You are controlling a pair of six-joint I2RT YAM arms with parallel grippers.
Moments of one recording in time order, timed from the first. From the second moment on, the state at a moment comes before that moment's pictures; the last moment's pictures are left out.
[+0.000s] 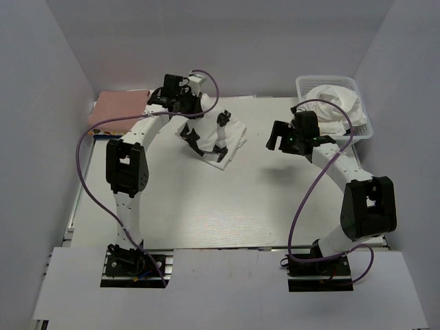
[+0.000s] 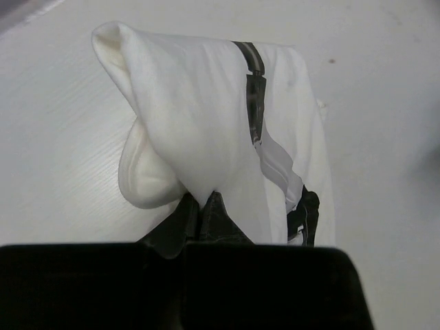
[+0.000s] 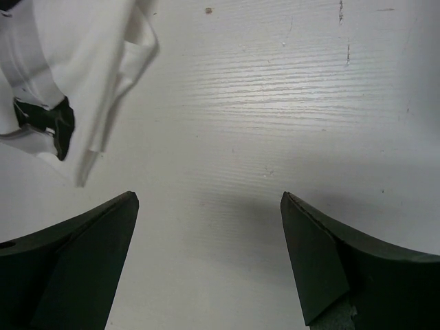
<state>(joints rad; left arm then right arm) -0.28 2.15 1.91 -0.43 0.44 0.10 0.24 1.55 1.09 -0.29 -0.12 0.33</state>
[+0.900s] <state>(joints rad) 0.03 2.14 2.20 -0.57 -0.02 0.42 0.24 1.55 1.09 -0.27 -0.15 0.33</state>
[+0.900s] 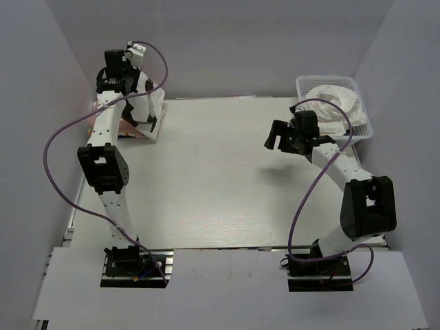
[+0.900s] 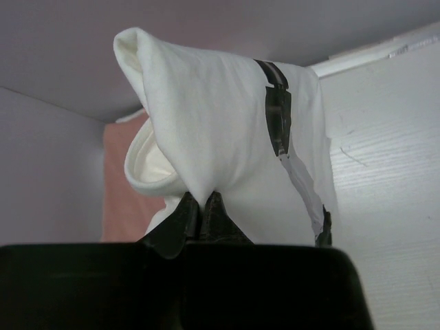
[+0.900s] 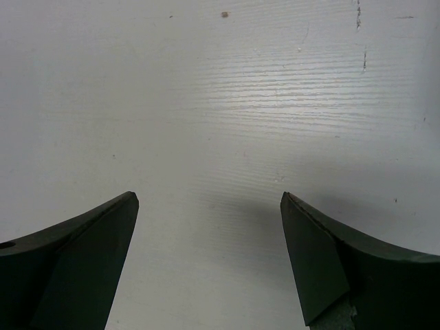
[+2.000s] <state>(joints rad) 0.29 2.35 2.19 -0.26 0.00 0.30 0.24 1.67 1.20 -0.28 -0.20 0.35</state>
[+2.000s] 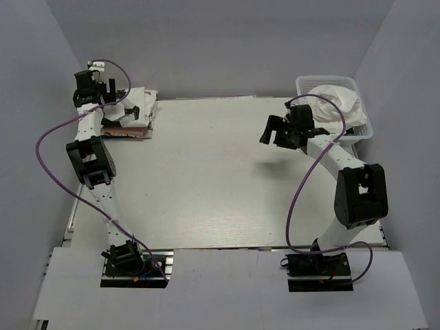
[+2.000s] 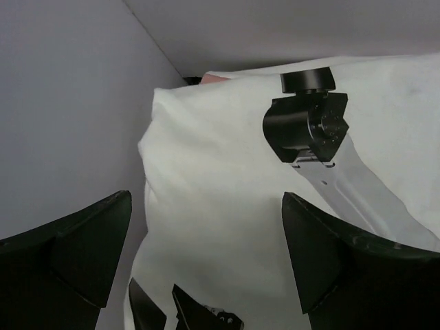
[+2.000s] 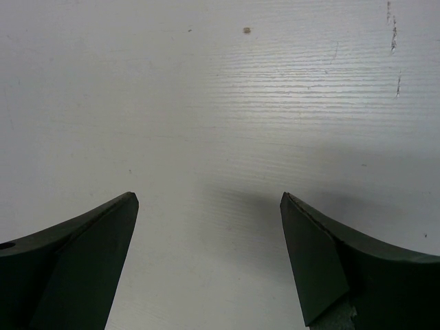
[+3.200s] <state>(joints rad) 0.05 2.55 2.32 -0.21 -0.16 0.24 0.26 1.74 1.18 -0.30 -0.21 0.33</state>
